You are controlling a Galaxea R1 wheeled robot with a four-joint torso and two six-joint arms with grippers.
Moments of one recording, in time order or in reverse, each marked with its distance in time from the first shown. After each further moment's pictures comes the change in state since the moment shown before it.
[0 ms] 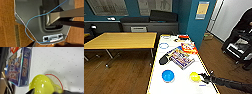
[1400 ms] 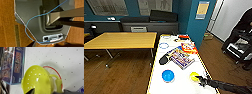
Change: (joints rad) left arm 0.000 0.000 0.000 -0.001 0.001 0.000; right arm -0.044 0.126 -0.153 0.022 0.010 0.000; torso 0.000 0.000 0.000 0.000
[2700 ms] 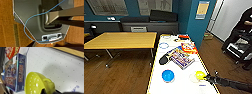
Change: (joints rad) left arm -0.002 0.009 0.001 0.000 0.015 0.000; right arm 0.049 -0.227 0.217 0.034 -0.033 0.002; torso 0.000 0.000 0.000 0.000
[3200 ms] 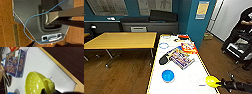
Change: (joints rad) left arm 0.000 0.001 0.000 0.001 0.000 0.000; right arm -0.004 -0.415 0.511 -0.145 -0.130 -0.038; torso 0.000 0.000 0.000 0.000
